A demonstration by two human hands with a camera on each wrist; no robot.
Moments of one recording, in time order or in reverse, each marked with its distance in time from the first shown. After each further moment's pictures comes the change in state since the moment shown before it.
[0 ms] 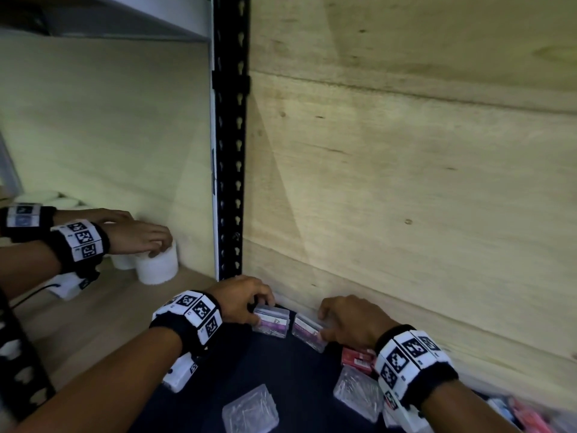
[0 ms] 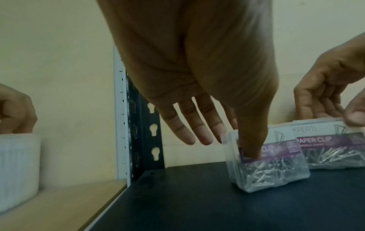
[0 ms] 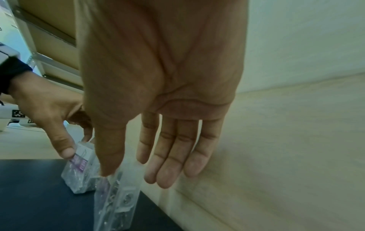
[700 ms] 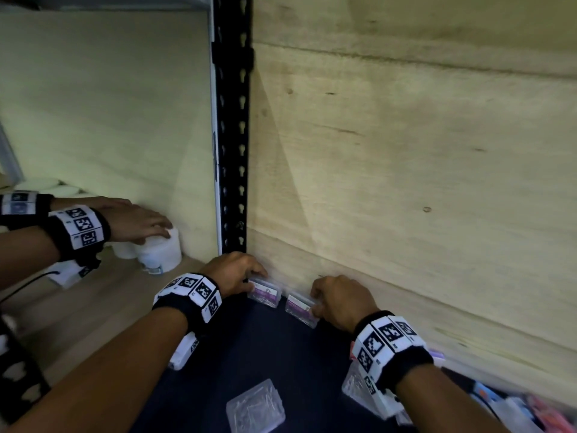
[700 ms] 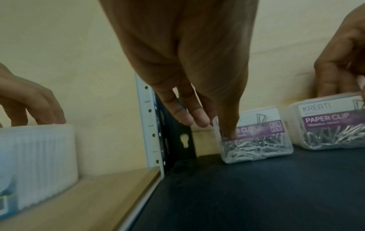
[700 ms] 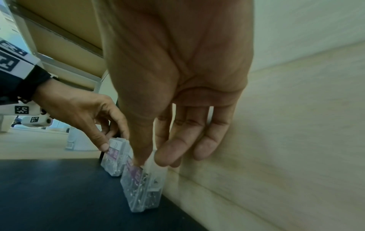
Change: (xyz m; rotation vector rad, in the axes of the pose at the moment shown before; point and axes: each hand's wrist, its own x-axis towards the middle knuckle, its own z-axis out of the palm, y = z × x) left_hand 0.015 -0.029 -0.007 0.070 0.178 -0.062; right_hand 0.035 -0.024 0.009 -0.029 0.160 0.052
